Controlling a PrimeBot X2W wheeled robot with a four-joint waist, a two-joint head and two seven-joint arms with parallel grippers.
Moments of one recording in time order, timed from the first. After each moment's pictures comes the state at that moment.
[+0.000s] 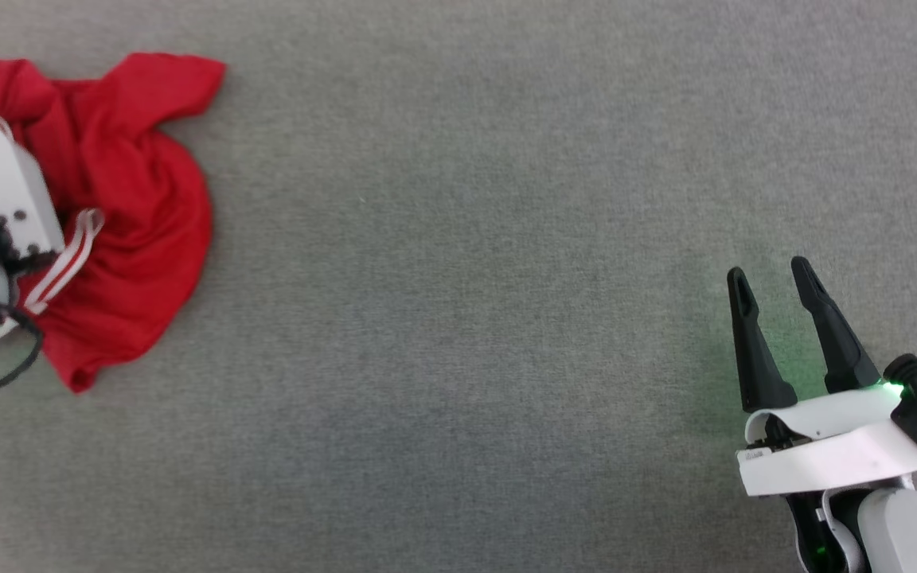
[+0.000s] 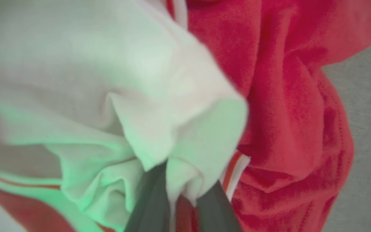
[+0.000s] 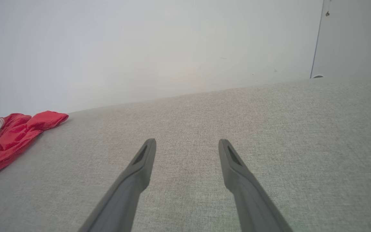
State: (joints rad) left arm -0.93 0.53 -0.07 0.65 -0.55 0.03 0.96; right arm -0.21 -0.14 0.14 0.02 0.36 0.13 -0.24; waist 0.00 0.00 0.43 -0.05
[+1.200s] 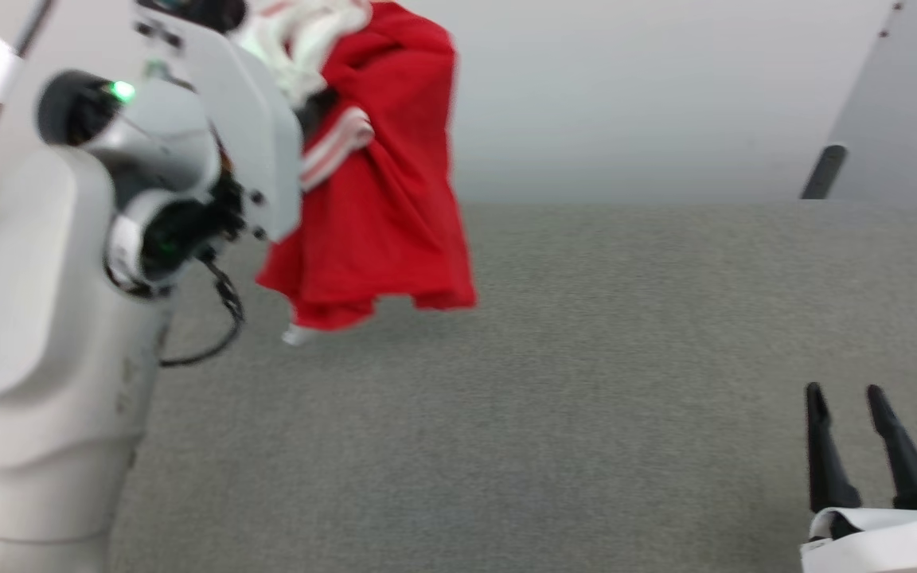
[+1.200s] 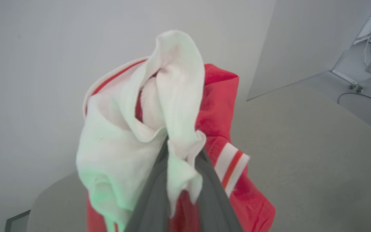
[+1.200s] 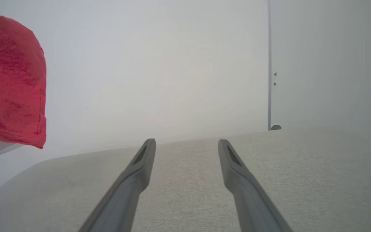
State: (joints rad) left arm -0.94 0.37 -0.31 0.19 -0.65 -0.12 0.84; right arm 0.01 -0.11 -0.04 0.06 0.33 0.13 -0.23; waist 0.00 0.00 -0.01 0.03
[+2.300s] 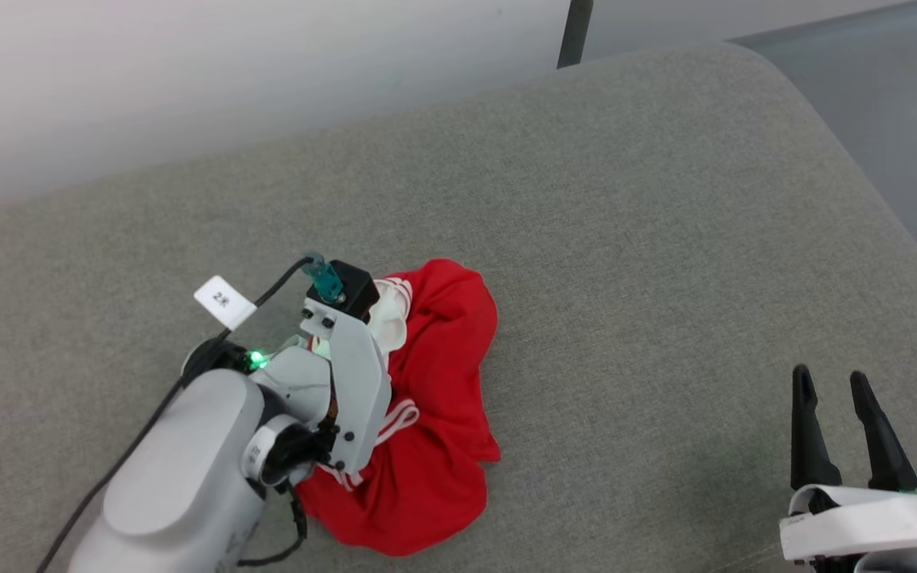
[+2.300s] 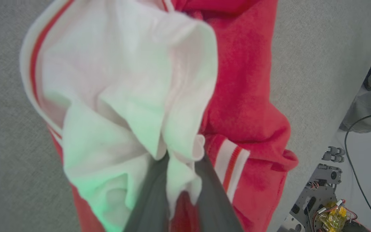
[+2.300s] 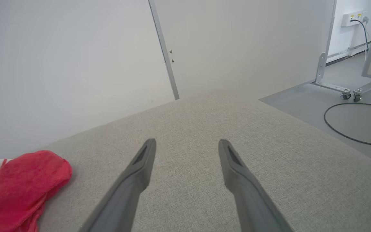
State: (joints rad) left arm -0.60 0.35 -0.52 0.29 -0.66 -0.11 0.88; right arm -0.05 -0.06 -0.06 0.15 0.35 0.13 -0.26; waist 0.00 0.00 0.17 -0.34
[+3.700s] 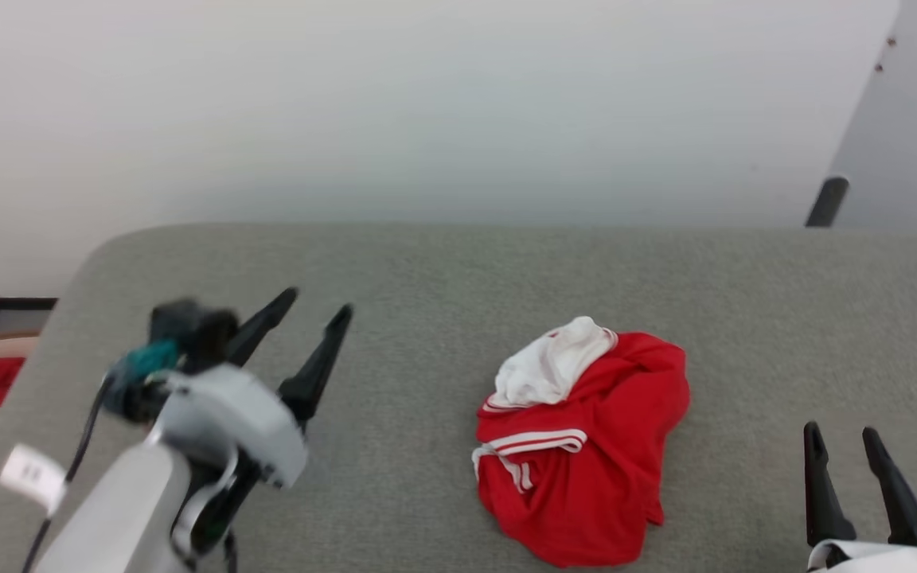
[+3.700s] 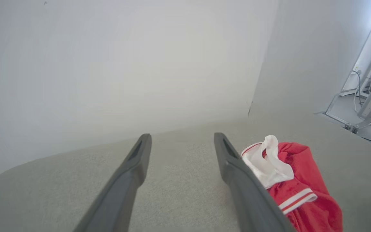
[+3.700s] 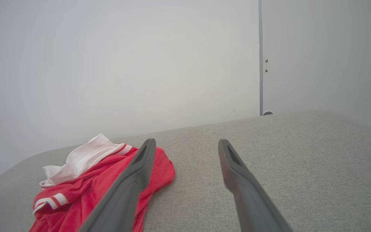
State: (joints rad) left arm -0.42 0.46 -0.44 0.21 -0.65 -0.12 0.03; right arm 0.04 -0.10 -0.07 0.14 0.33 0.13 -0.24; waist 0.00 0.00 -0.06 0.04
